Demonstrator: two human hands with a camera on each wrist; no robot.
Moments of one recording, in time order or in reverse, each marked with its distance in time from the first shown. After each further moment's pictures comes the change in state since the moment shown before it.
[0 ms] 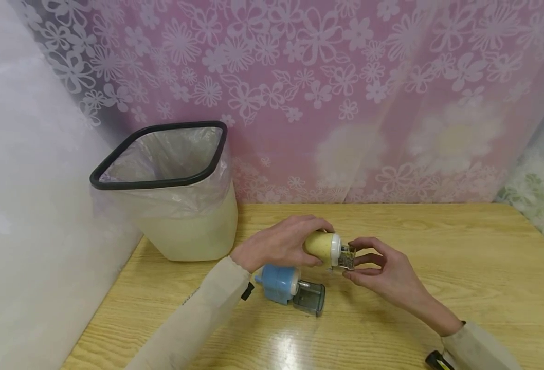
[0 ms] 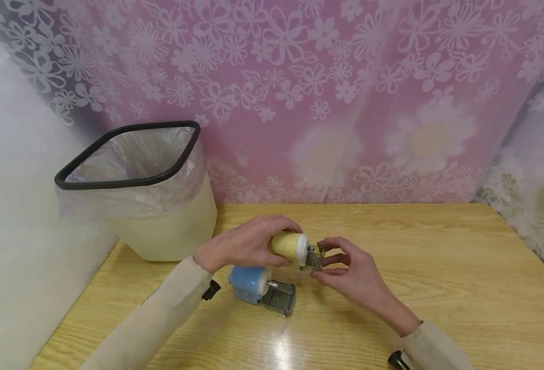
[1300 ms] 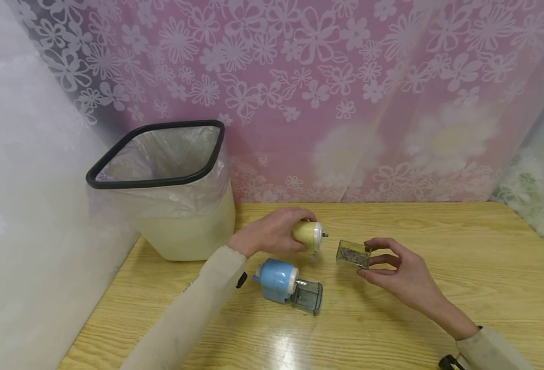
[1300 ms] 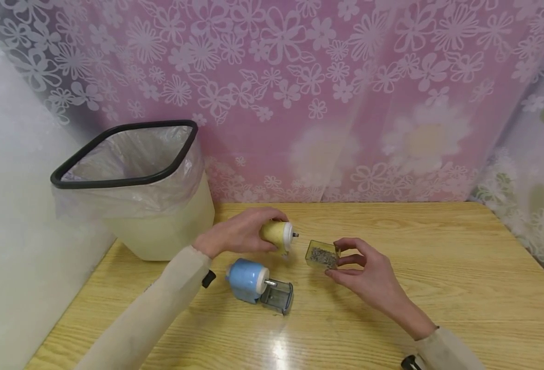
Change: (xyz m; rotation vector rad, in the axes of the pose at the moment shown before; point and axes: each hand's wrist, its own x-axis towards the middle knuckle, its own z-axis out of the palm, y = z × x) left_hand 0.008 -0.037 0.002 -0.019 0.002 -0.088; right_hand -0.017 0.008 -0.021 -0.065 0.045 0.059
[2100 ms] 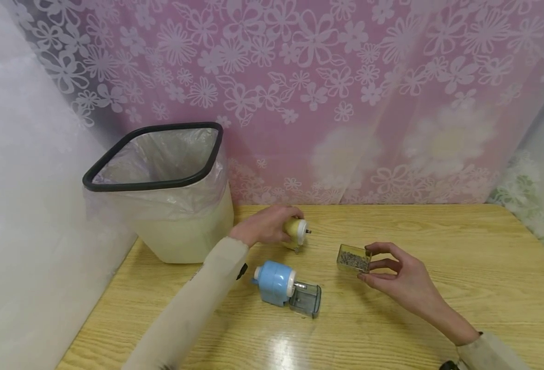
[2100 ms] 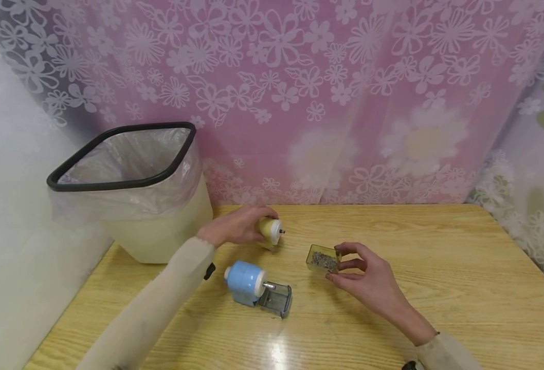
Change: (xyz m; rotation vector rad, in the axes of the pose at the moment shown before) left_hand 0.014 -0.033 0.001 0.105 -0.041 -0.102; right_hand -0.005 0.007 -0.001 -0.003 0.005 -0.002
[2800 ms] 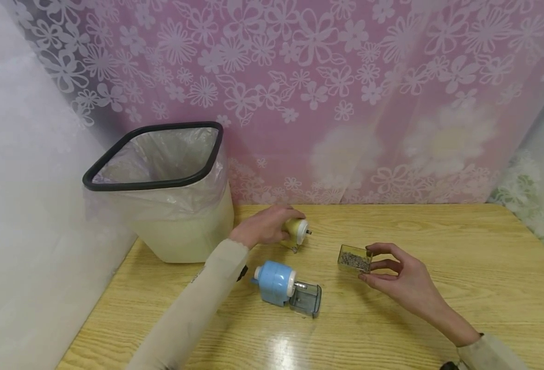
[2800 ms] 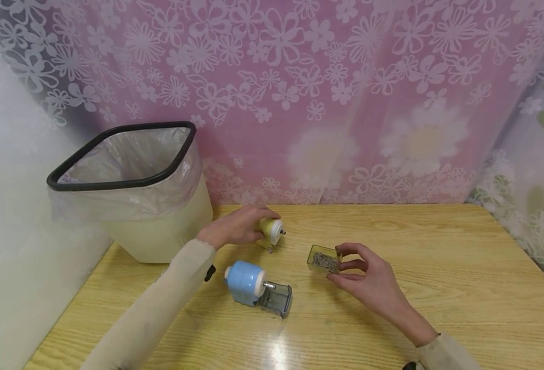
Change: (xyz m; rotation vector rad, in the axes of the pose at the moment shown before) left_hand -0.001 -0.003 0.004 0.045 -0.013 -0.045; right_hand -0.002 0.003 0.000 0.012 -0.001 -0.030
